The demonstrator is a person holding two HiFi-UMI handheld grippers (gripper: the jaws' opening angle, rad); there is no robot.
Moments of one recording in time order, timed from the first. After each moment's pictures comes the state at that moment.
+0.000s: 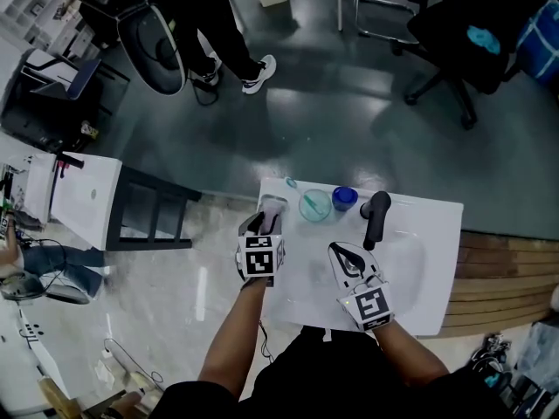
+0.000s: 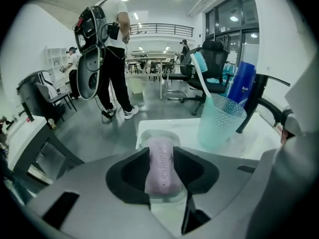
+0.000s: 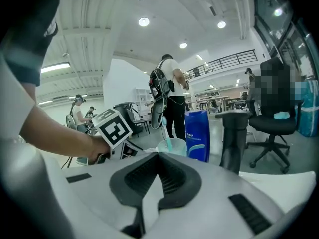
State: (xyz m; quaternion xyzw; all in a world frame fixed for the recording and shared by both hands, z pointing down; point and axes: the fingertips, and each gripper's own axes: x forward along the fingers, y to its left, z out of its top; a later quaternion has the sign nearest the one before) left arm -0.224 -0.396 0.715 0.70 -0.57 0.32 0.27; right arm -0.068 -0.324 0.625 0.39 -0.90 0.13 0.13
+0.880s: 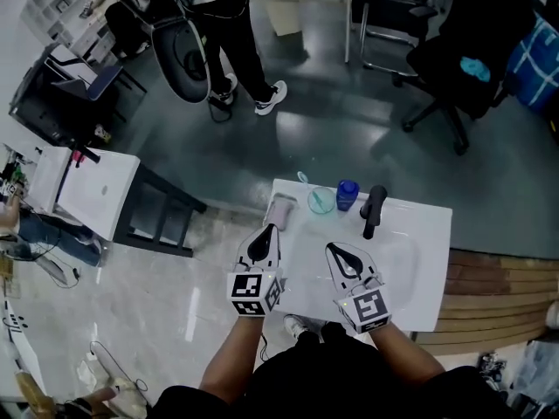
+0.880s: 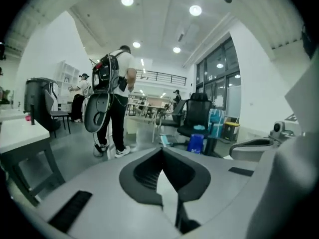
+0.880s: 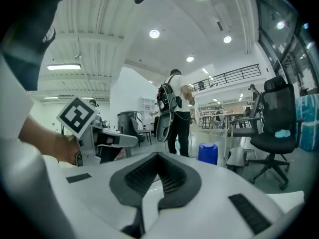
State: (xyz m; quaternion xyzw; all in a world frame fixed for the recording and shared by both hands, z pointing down) left arm -0.208 -0.323 0.551 0.78 -0.60 0.09 0.15; right arm -0.083 -0.287 0.549 0.39 -0.91 0.07 0.09
